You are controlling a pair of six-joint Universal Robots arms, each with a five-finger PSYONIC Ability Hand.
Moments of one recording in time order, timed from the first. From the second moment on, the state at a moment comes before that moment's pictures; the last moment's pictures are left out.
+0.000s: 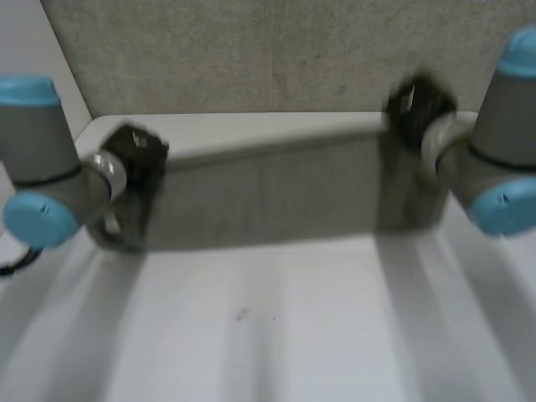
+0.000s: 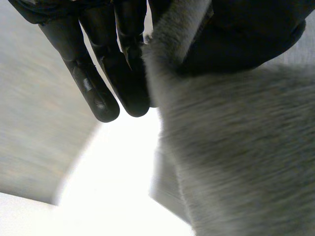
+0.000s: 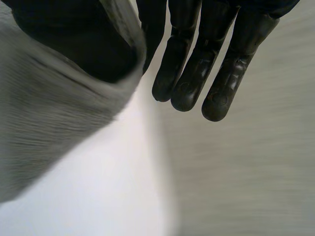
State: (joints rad) left arm 4.44 -2.24 -0.97 2.97 -1.45 3.87; right arm 1.94 -1.01 0.96 0.05 1.54 2.11; left_hand 1.18 1.22 1.22 1.22 1.04; right_hand 0.97 1.18 1.19 1.19 1.01
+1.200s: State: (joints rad) left arm 4.49 -2.12 -1.71 3.53 -1.36 3.83; right arm 1.73 -1.06 1.60 -0.11 1.28 2.84; left_hand 1.01 1.01 1.01 1.01 0.84; right_hand 0.59 0.68 0.67 0.66 0.49
